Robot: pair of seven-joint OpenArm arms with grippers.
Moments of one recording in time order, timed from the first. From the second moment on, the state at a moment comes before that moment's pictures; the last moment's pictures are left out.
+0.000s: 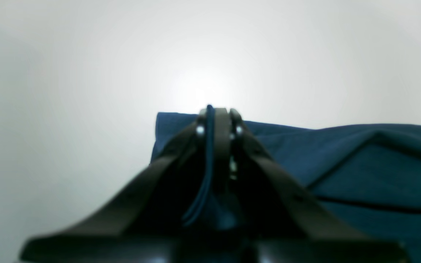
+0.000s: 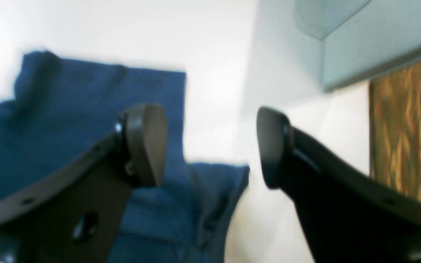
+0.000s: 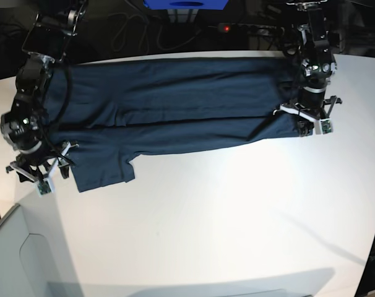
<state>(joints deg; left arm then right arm) 19.3 -10.9 -17.3 99.7 -15.5 -4.9 24.9 4.8 11.9 20.1 95.9 -2.3 35.9 -47.8</state>
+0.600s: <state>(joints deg) 19.3 -11.2 -17.3 99.8 -15.4 -4.9 25.1 17.3 13.4 15.9 66.3 -1.8 35.9 -49.6</state>
